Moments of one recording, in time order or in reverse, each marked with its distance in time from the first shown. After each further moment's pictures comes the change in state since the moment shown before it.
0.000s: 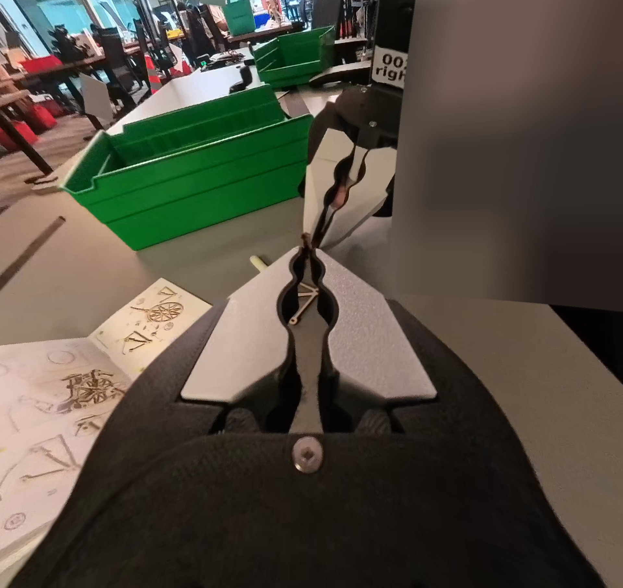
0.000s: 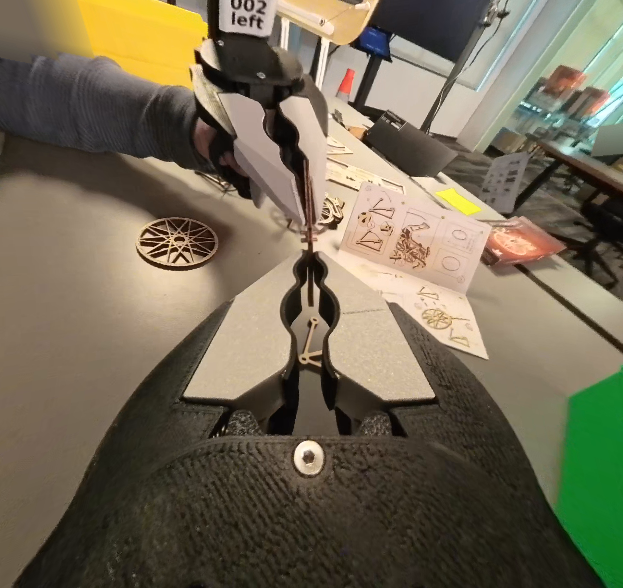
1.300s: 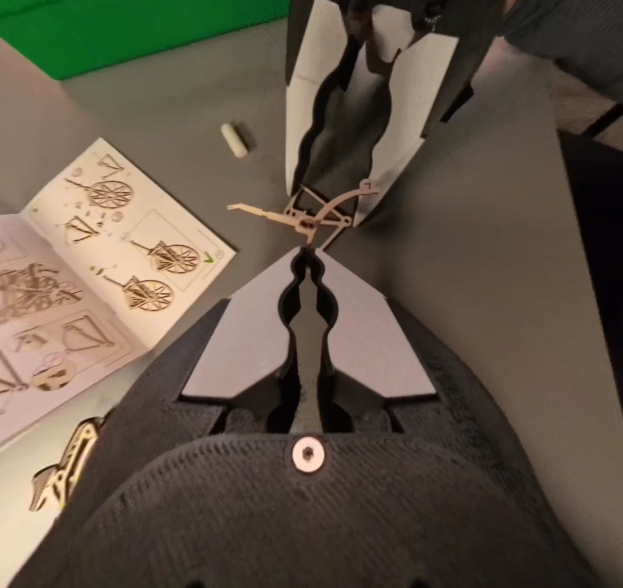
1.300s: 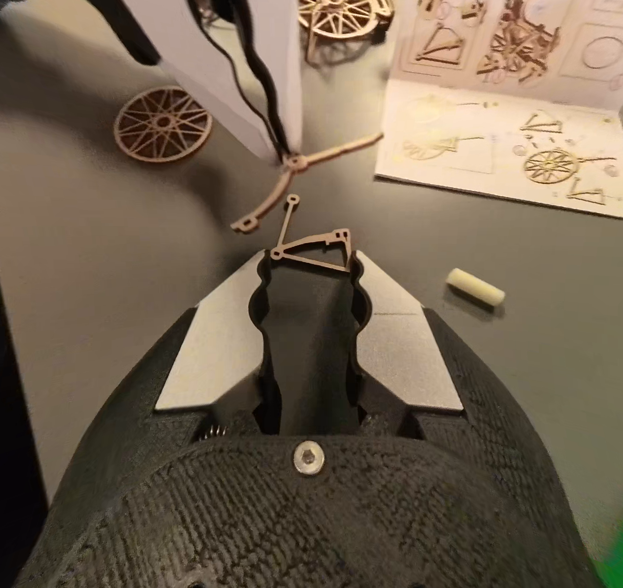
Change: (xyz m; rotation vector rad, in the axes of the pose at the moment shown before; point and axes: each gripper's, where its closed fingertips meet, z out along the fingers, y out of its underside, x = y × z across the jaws) left arm 0.011 0.065 0.014 -0.541 -0.069 -0.121; right arm -0.022 0.081 -0.008 -0.479 -0.146 0.259
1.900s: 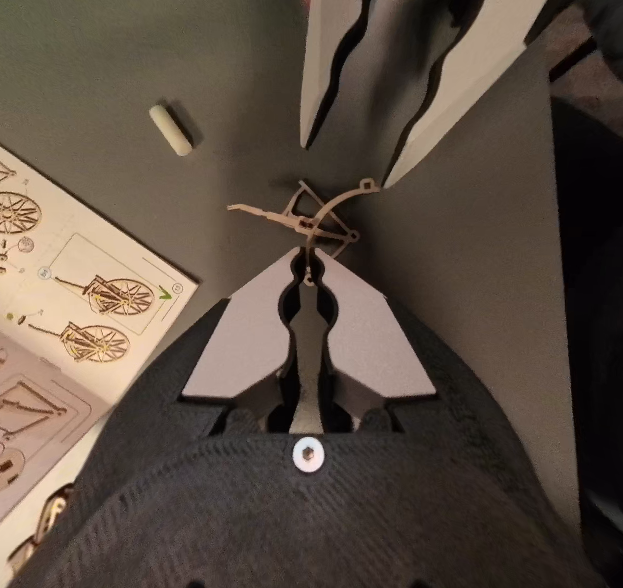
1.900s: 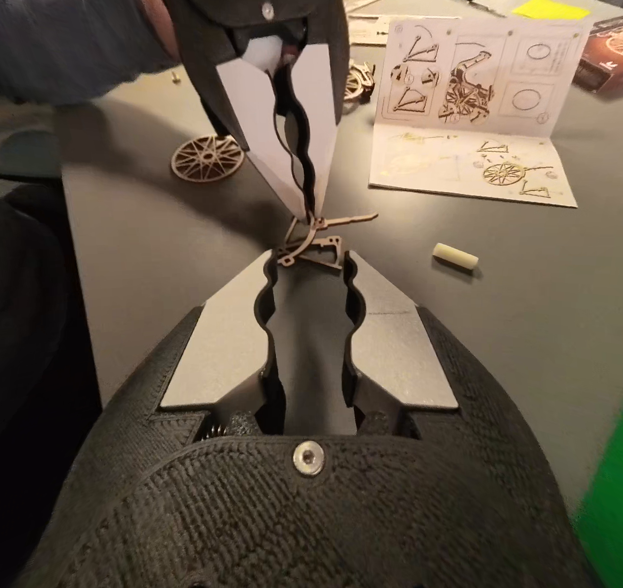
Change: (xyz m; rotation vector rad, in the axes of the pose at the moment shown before) left arm 0.015 -0.001 0.031 -0.223 0.151 -0.019; right arm -0.007 -0.003 -0.044 0.201 0.009 0.034
